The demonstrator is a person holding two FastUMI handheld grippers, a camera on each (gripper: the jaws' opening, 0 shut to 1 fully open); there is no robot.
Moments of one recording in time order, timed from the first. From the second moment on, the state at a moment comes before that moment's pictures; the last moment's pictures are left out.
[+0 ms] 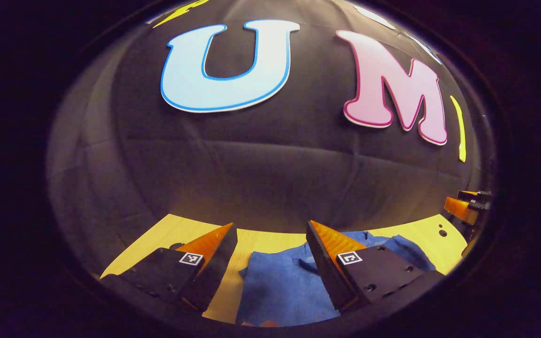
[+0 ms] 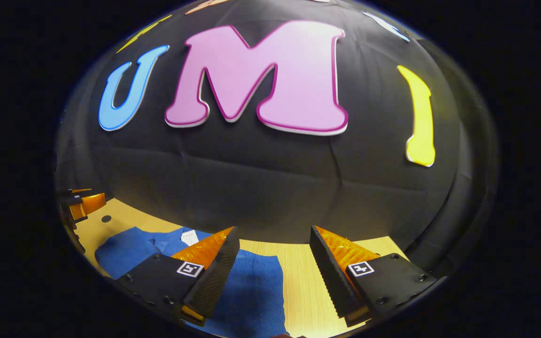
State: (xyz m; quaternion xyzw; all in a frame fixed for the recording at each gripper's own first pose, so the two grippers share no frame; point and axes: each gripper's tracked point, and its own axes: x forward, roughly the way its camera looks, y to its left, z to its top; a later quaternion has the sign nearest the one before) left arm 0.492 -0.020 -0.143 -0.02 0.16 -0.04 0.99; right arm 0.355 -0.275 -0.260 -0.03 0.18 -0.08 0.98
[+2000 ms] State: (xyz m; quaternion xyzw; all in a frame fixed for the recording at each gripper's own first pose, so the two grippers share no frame) left arm 0.064 -0.106 -0.070 -0.01 0.02 -0.04 1.00; right arm -0.017 -0.174 -0.077 -0.04 0.05 -0.03 1.00
